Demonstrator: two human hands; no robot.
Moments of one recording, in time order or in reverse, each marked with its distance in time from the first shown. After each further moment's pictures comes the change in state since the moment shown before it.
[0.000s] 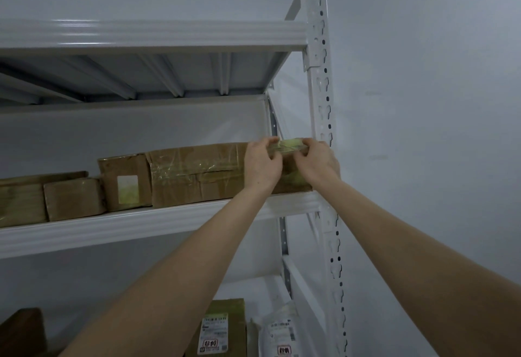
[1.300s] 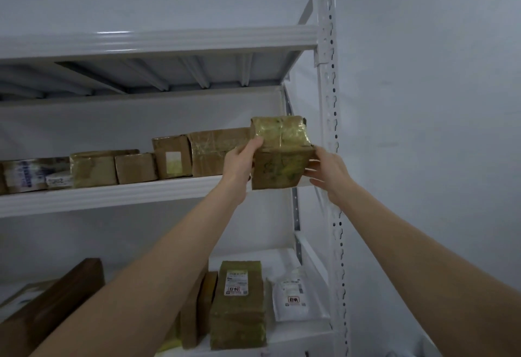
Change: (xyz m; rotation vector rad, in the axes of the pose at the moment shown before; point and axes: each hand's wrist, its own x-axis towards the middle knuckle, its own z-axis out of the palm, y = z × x) left_hand -0.090 0.027 -0.110 -0.598 -0.054 -0.578; right_hand -0.109 -0.010 -0.044 0.846 -0.272 0.322
